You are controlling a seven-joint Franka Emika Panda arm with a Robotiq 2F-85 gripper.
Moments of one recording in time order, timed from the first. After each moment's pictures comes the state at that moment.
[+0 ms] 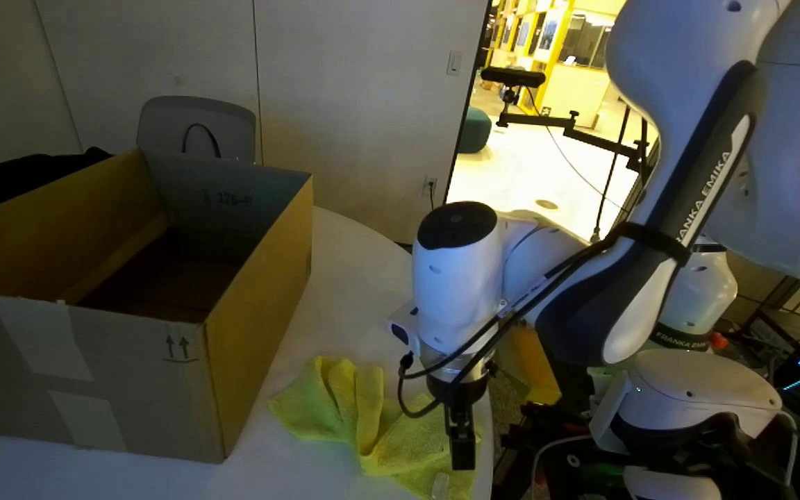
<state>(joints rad) 0.36 0.26 0.17 -2.49 -0.03 2.53 0.42</state>
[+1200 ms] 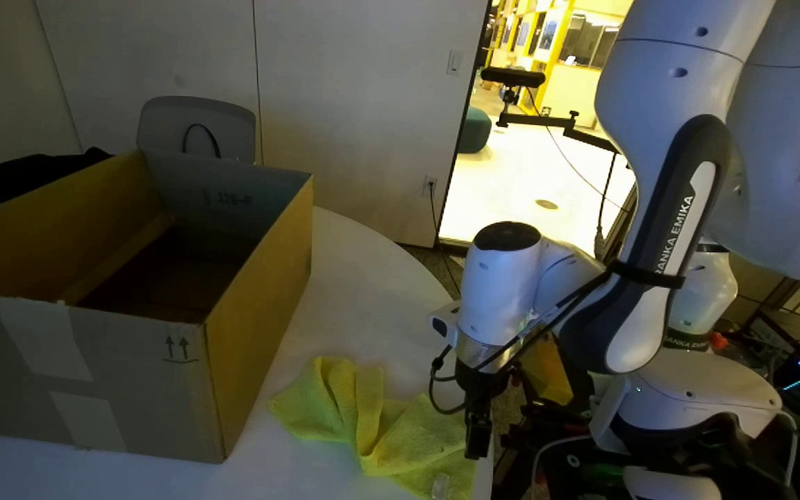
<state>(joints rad) 0.27 0.30 0.20 -2.74 0.13 2.95 0.33</state>
